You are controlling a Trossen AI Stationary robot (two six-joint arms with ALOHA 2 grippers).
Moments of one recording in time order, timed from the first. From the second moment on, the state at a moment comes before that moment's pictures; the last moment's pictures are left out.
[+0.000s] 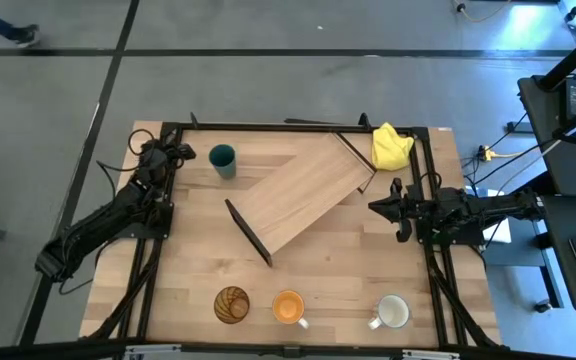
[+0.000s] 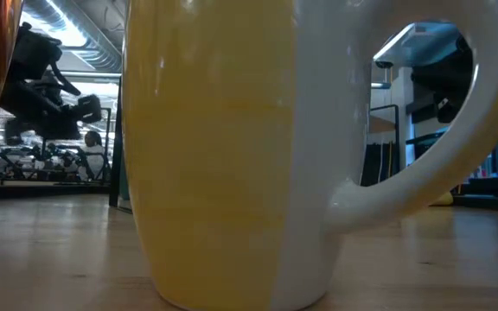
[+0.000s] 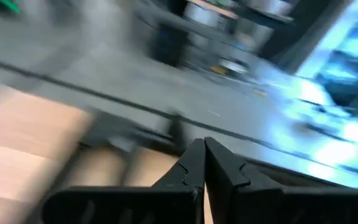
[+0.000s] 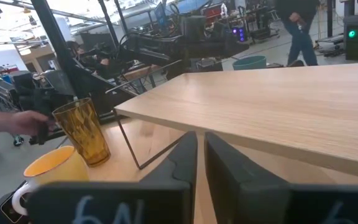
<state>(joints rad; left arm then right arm) 0.96 0.37 0.01 0.10 -0.50 -0.56 0.13 0.04 0.01 0.05 0.18 0.28</state>
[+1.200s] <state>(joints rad) 0.87 0.37 0.01 1.27 0.01 -0.82 0.13 0.04 0.01 0.05 0.18 0.28</state>
